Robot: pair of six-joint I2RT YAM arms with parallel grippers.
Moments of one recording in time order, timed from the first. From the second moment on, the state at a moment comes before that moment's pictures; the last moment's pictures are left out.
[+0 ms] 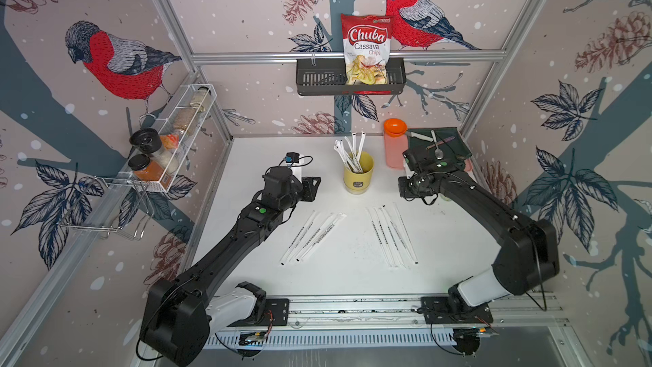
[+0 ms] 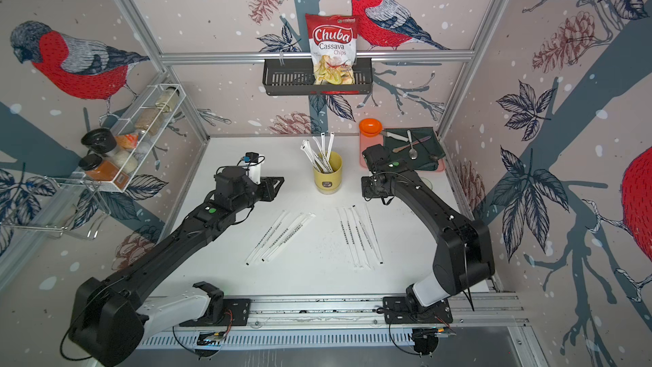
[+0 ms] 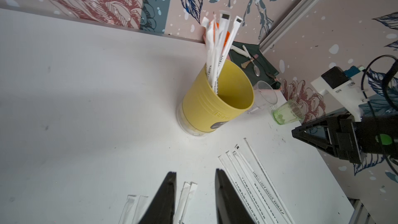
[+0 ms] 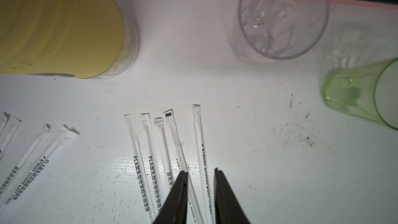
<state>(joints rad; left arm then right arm) -0.46 1.17 0.82 -0.06 0.20 -0.42 0.44 1.48 1.24 -0.89 0.10 0.30</state>
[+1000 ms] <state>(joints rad) -0.50 1.71 1.25 -0.01 0.17 -0.45 0.41 1.24 1.07 -0.72 0.07 0.28</state>
